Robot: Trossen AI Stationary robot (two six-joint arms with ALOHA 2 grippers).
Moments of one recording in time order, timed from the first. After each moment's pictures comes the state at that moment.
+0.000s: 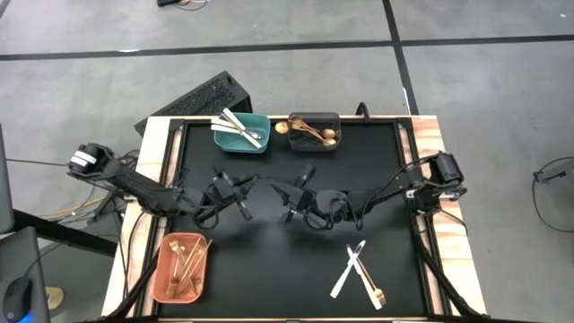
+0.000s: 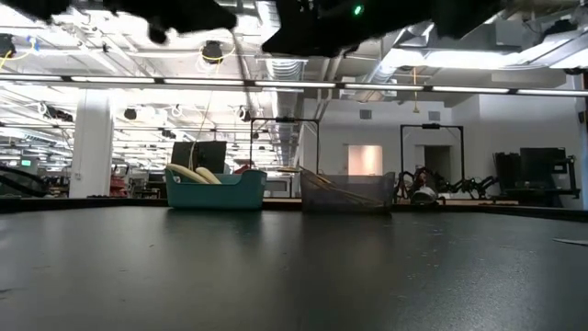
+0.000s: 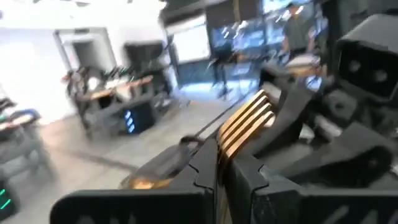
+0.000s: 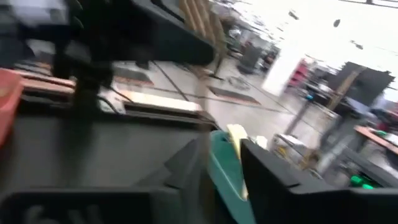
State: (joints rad) left arm -0.37 1.20 0.53 0.75 -0.96 0.22; right arm 0.22 1.78 1.01 0.77 0.77 -0.35
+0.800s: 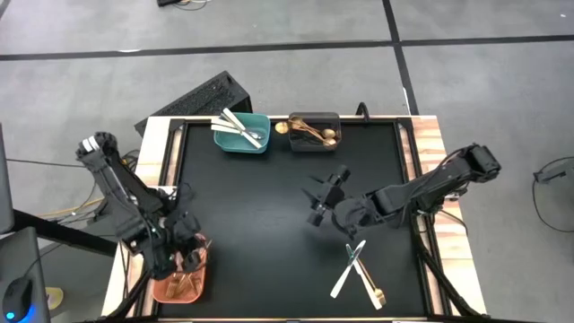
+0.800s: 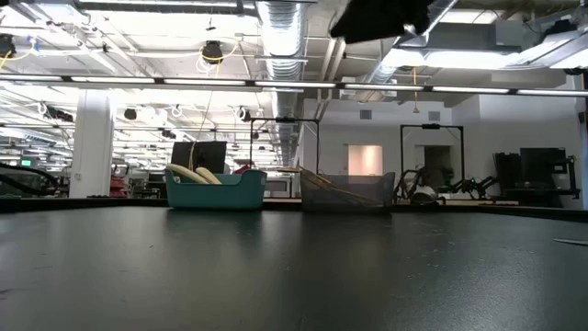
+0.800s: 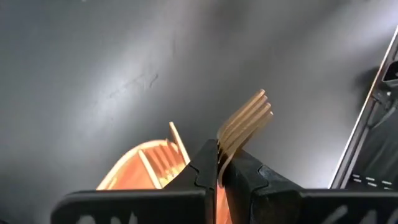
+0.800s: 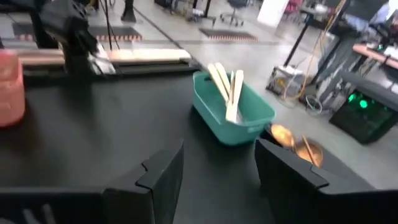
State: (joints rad) left arm -0.97 1.17 0.94 -1.09 -0.47 -1.59; right arm 0.35 1.45 1.01 -0.03 0.95 0.18
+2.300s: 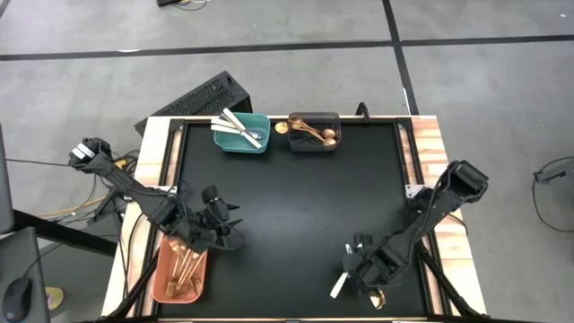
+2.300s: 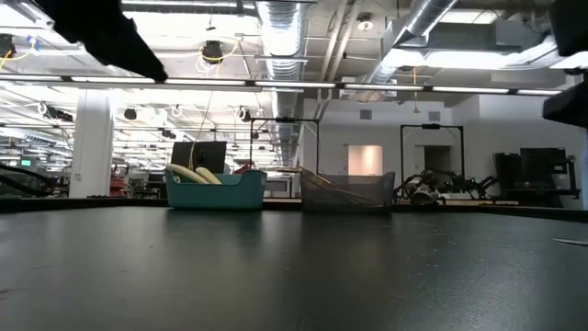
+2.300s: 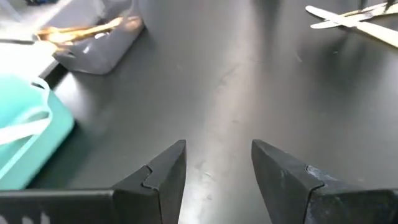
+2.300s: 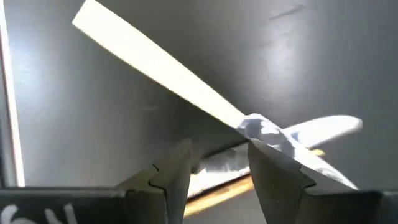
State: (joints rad) left arm -0.58 1.16 0.77 -0.55 -0.78 -0.60; right arm 0.74 1.69 1.01 -0.65 0.13 0.73
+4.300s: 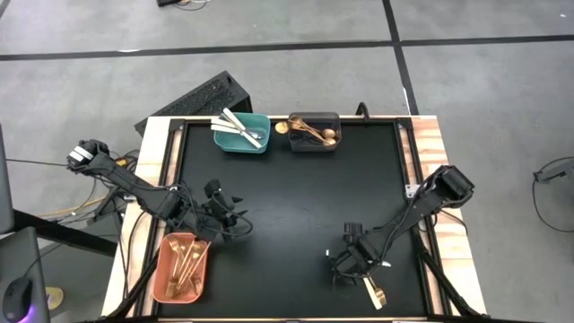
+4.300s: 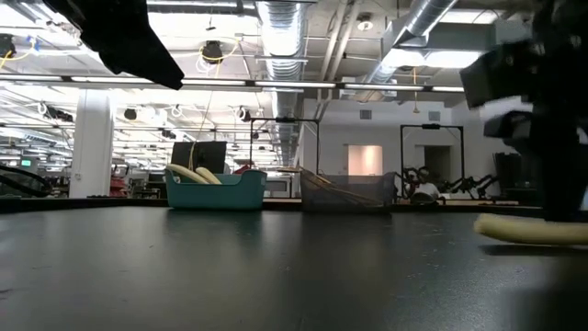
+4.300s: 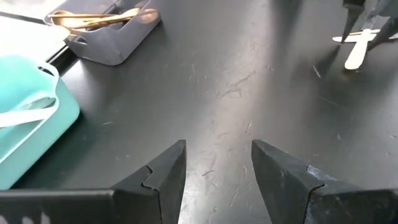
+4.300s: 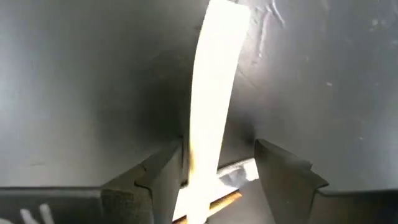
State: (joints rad) left arm -0.48 1.16 0.77 -0.51 -0.74 -0.62; right arm 0.60 1.80 1.10 -0.80 0.14 0.67
